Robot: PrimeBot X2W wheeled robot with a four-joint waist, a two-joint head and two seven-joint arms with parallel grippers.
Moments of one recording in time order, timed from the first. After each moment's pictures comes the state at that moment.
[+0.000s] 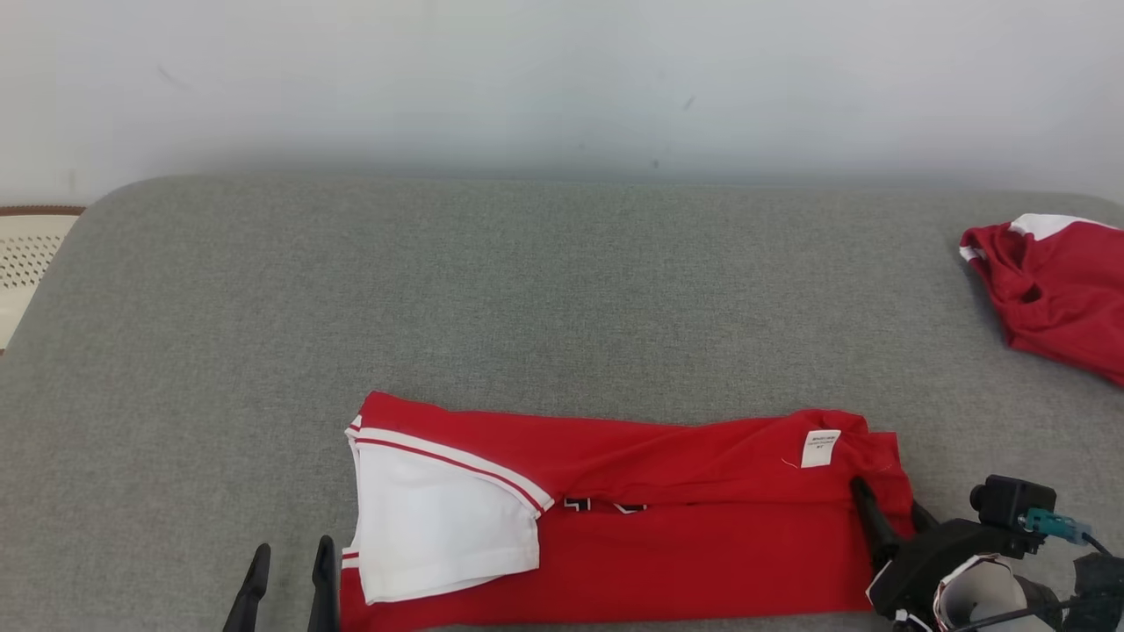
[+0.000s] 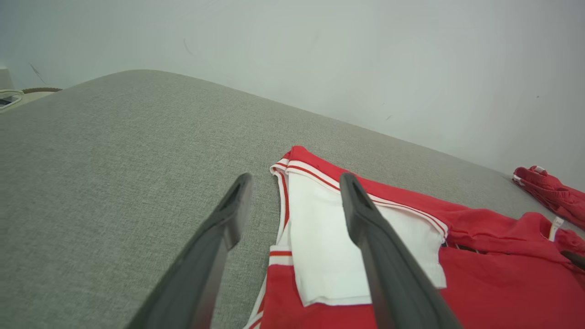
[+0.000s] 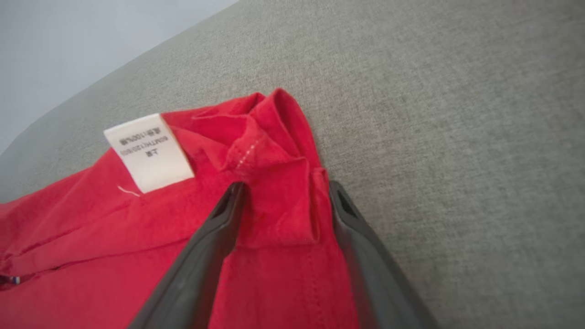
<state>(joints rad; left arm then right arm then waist) 0.02 0.05 -0.03 0.05 -0.30 -0.03 -0.26 -0.44 -0.40 0.73 0.80 1.04 0.13 -0.22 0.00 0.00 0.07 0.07</state>
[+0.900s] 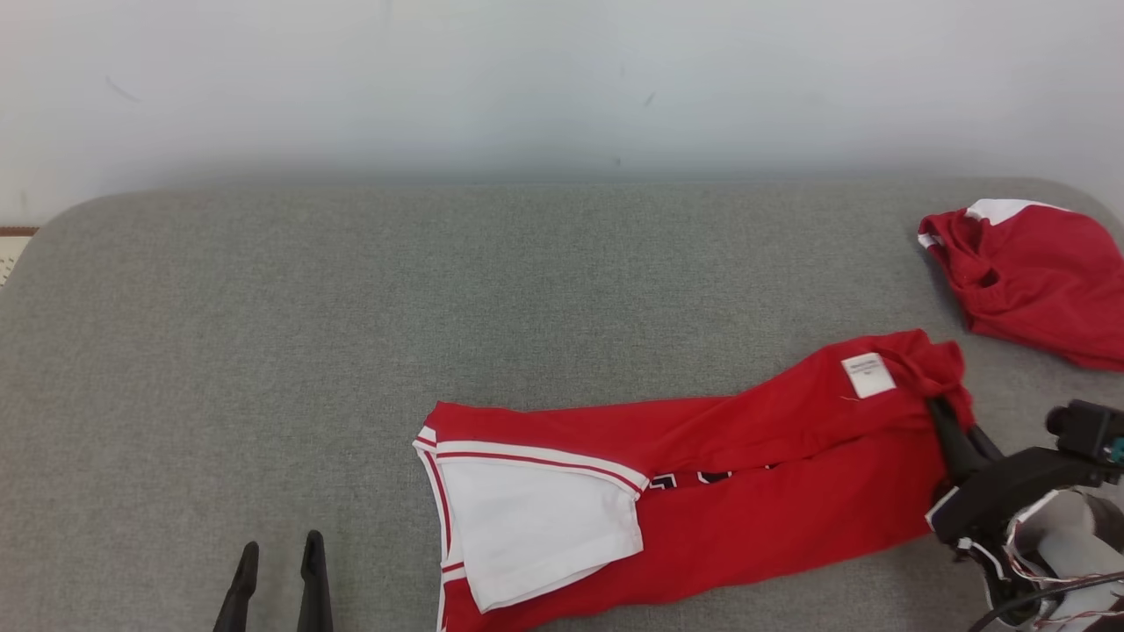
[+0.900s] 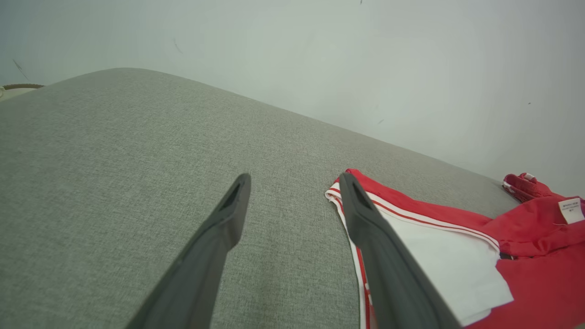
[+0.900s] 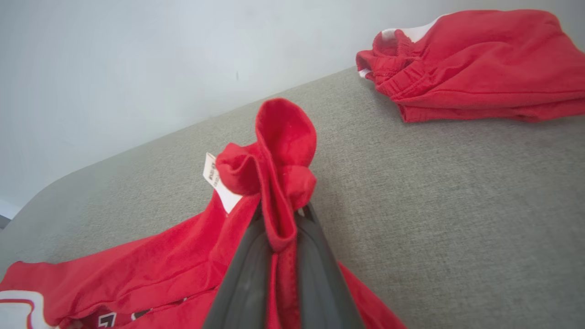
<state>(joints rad) 0.02 0.05 -0.03 0.03 -0.34 0.00 -0.26 -0.50 -0.57 0.76 0.65 1.11 0.13 -0.26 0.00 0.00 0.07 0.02</state>
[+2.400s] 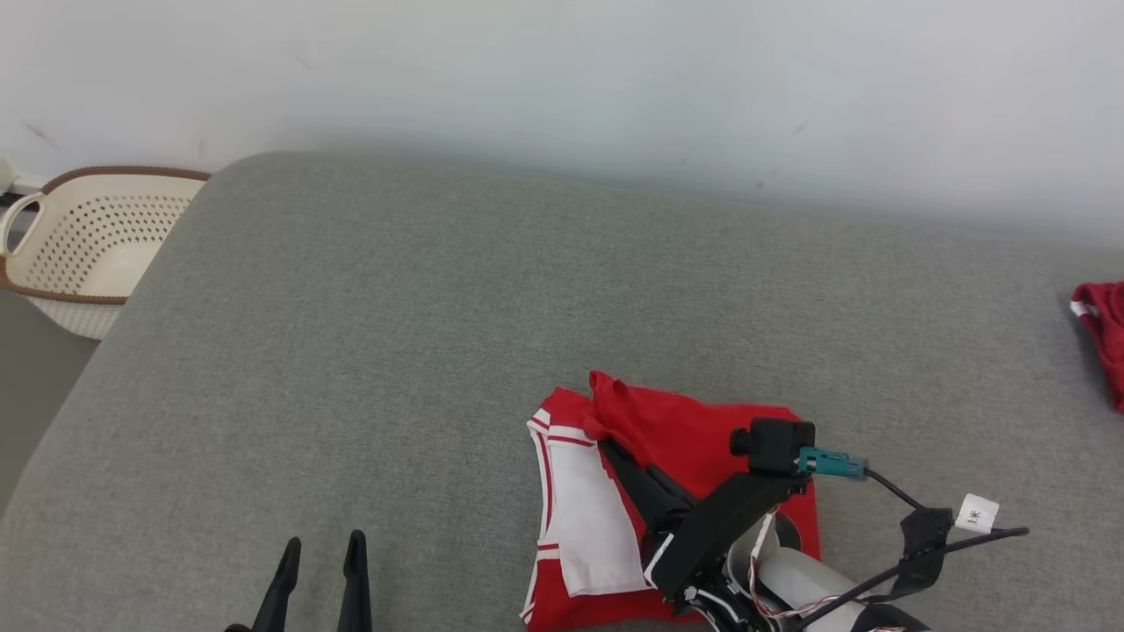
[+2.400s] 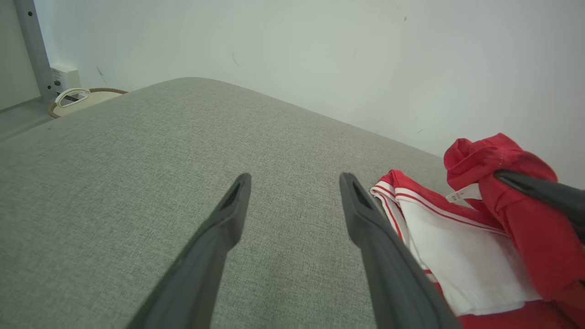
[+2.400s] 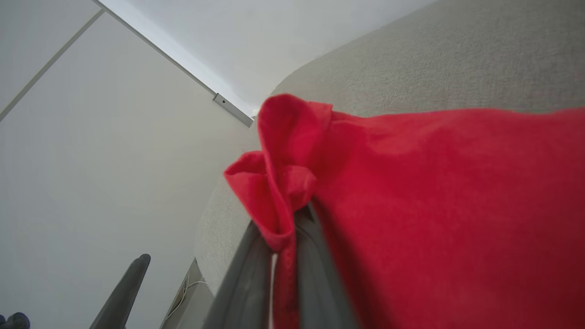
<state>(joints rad) -0.01 0.05 -0.10 0.06 -0.31 0.02 -0.26 -0.57 -0.24 1.07 0.46 1.28 0.13 -0.18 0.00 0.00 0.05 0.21</state>
